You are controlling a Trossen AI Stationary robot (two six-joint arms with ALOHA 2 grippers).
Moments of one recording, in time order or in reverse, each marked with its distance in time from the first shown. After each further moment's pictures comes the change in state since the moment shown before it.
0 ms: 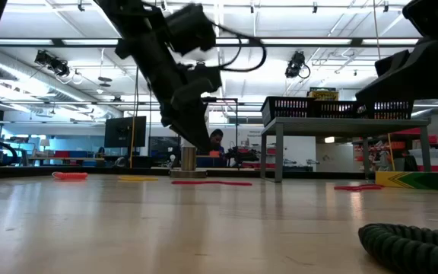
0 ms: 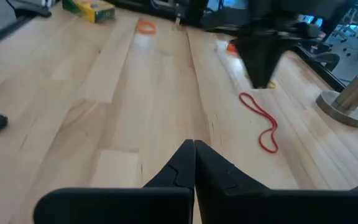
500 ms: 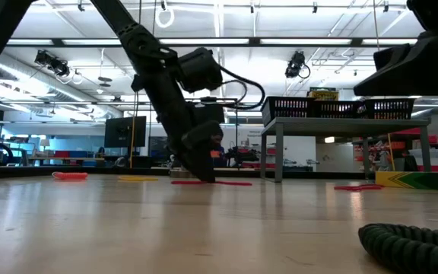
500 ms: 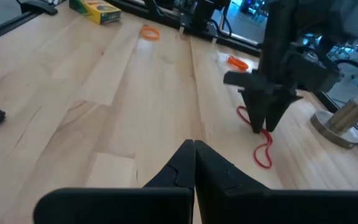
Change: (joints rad) left arm 0.147 0.156 0.001 0.092 0.062 0.015; right arm 0.000 0.014 0.000 0.051 -0.001 -0.112
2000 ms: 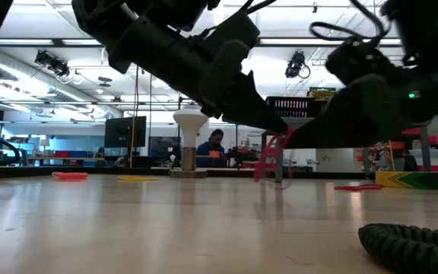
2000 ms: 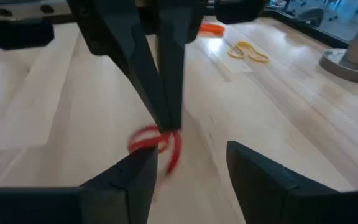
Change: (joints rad) left arm -0.406 0.067 -0.002 0.585 -0.167 0.234; right arm -0.217 0.549 0.157 0.402 -0.055 0.224
